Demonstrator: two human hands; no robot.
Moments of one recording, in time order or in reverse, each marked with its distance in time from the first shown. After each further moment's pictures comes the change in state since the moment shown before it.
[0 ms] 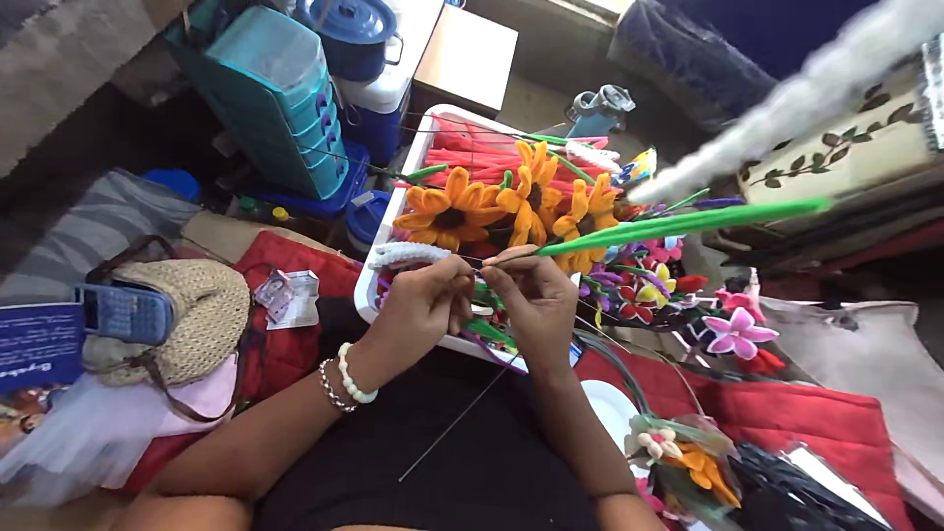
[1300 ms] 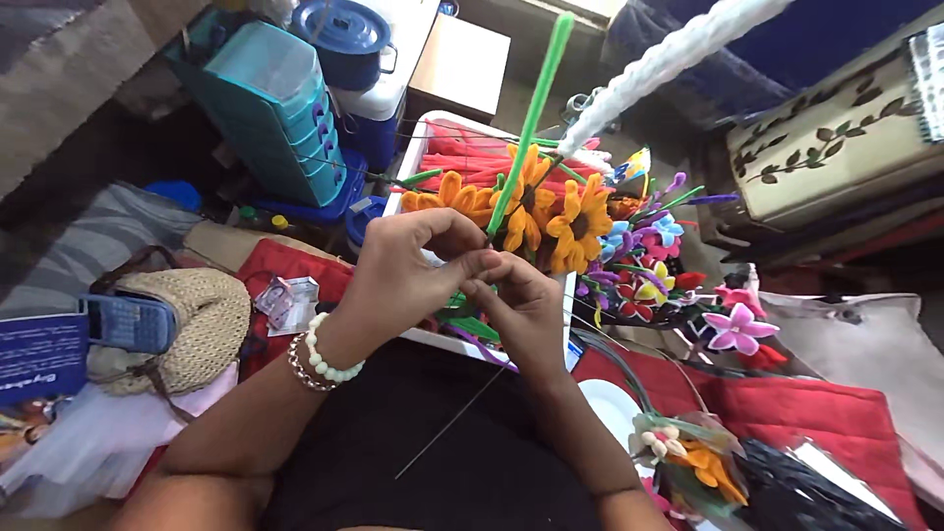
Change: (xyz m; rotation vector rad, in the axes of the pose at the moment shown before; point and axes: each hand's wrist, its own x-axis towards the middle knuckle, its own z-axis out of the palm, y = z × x) left_hand 0.039 0.048 -0.029 0.191 0.089 0.199; right_hand 0.000 -0.018 0.009 0.129 -0.102 0.074
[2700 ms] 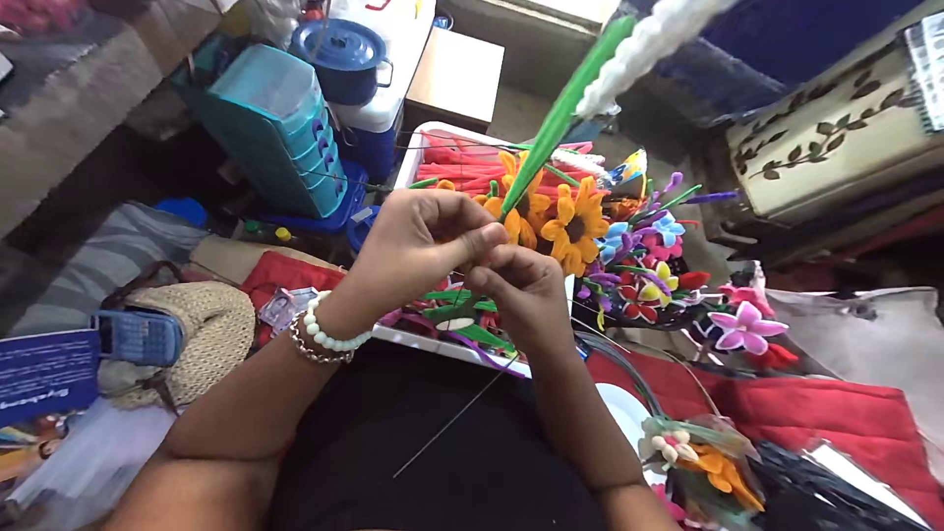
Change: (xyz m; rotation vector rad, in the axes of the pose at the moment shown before) left_hand 0.026 0.009 -0.003 -0.280 -0.135 -0.124; right_hand 0.019 -0.004 -0.011 0.275 -0.084 0.096
